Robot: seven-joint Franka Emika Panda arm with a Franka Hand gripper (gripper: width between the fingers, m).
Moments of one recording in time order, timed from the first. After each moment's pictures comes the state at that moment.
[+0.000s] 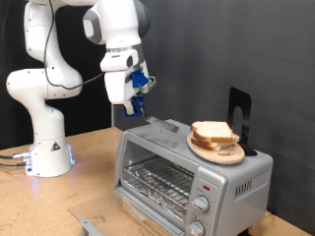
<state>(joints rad) -0.24 -0.38 0.33 -2.41 0.31 2.14 0.09</state>
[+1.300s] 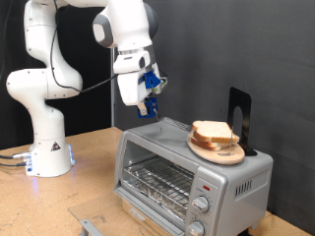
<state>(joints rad) -0.24 -0.34 0.38 -2.39 0.35 2.21 0.12</state>
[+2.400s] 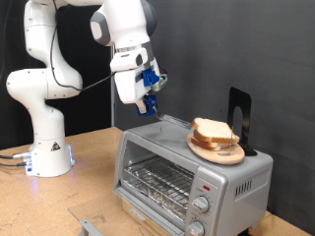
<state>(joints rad) -0.24 -0.33 0.36 -2.37 0.36 2.20 0.14</state>
